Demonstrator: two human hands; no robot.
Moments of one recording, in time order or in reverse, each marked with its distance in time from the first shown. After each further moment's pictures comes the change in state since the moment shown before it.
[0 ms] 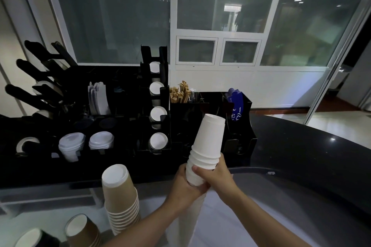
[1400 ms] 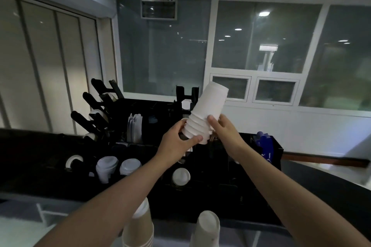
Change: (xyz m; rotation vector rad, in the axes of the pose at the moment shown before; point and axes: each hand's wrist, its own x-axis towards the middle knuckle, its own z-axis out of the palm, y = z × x) left_hand 0.079 0.176 -0.151 0.120 0.287 0.328; right_hand 0.152 -0.175 0.038 -0.072 -0.227 -0.182
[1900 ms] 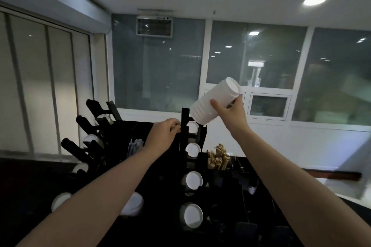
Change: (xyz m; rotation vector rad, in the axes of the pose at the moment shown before) left_hand 0.145 -0.039 -0.077 0.350 0.112 0.211; right_hand 0.137 -0.057 0.015 -0.153 0.425 -0.202
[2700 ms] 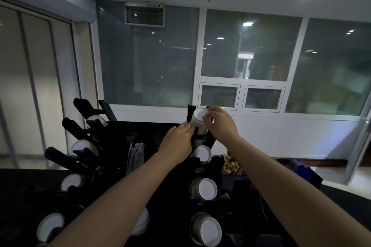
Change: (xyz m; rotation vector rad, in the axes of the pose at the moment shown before) left_hand 0.029 -0.043 0.044 0.509 -0.261 0.351; right_hand 0.025 0.077 0.072 -0.815 -0.134 -0.290
